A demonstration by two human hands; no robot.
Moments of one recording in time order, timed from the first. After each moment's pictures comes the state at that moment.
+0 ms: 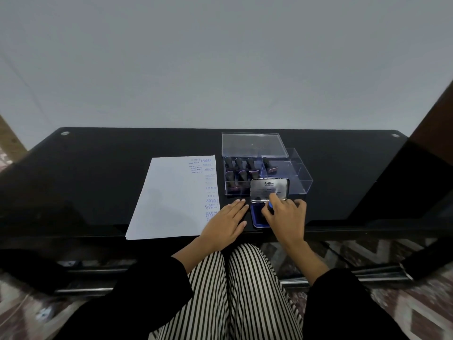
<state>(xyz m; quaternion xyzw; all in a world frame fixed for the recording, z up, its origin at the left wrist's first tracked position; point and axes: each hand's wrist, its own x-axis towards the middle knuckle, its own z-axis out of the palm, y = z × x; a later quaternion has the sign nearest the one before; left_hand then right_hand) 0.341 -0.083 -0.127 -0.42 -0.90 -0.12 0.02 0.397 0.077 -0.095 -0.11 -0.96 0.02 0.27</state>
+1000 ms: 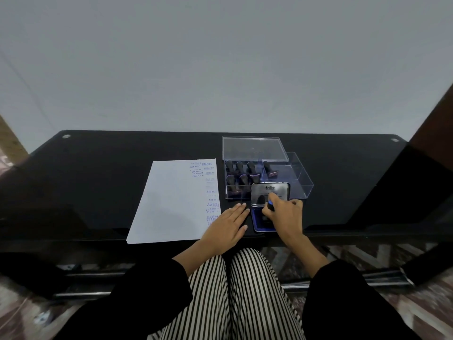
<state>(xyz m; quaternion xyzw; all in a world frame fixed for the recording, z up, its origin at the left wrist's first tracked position) 0.340 -0.083 -0.125 -0.42 -0.90 -0.11 0.00 0.379 0.086 -0.084 -0.12 -0.98 0.07 0.14</state>
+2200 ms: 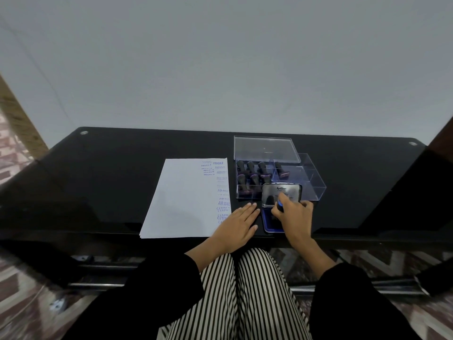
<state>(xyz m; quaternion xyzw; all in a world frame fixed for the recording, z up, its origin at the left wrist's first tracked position) 0.340 -0.083 -0.124 -0.41 -0.90 -0.13 -0.01 0.375 0.082 -0.092 -0.14 -0.97 0.08 0.17</state>
